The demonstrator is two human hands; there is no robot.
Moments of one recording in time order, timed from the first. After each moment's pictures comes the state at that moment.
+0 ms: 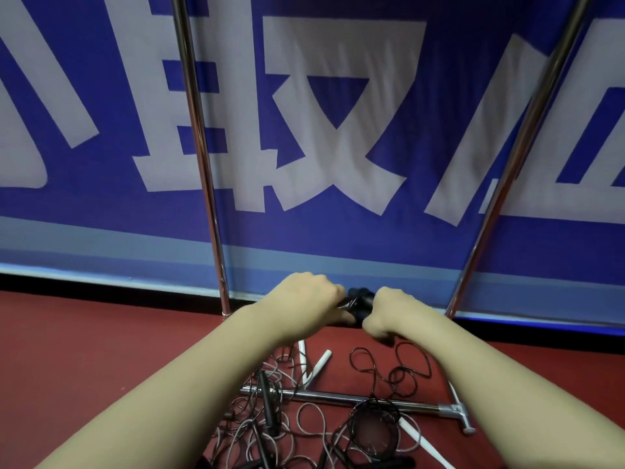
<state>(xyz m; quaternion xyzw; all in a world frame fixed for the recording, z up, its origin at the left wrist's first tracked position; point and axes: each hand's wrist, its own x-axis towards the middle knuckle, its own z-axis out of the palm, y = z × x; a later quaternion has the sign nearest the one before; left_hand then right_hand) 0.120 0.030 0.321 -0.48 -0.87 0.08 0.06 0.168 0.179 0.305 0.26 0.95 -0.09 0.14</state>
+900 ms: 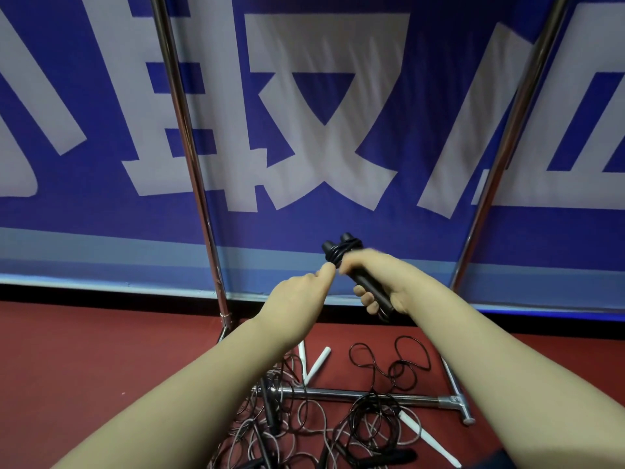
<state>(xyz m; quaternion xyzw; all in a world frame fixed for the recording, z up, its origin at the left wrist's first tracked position) 0.117 0.039 0.296 -0.40 -0.91 -0.01 0.12 0.162 0.190 0.335 0.27 0.71 -0.64 0.10</state>
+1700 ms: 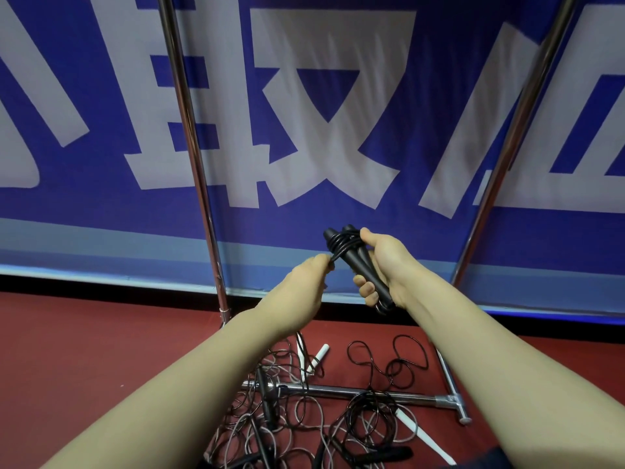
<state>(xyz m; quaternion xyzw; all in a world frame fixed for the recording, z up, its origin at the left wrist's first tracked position) 0.109 0.036 0.292 -0.38 -0.88 -0.29 0.00 0.162 0.186 0.346 0.29 0.65 -0.70 0.06</state>
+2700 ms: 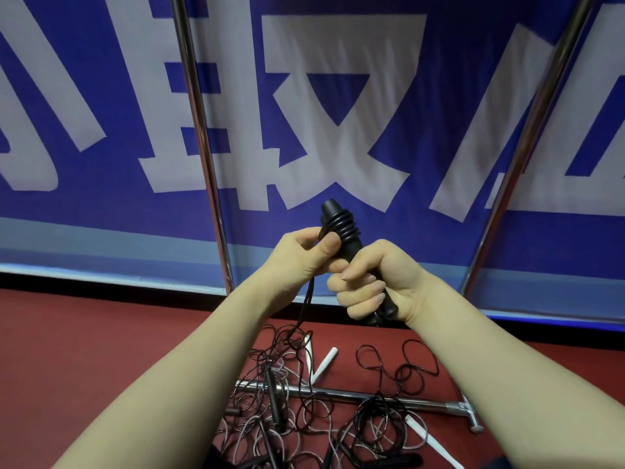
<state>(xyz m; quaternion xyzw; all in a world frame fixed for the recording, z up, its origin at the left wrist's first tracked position) 0.100 0.027 0.334 -0.34 -0.63 -0.68 -0.16 0.170 0.173 0.354 -0.07 0.43 -0.83 0.35</state>
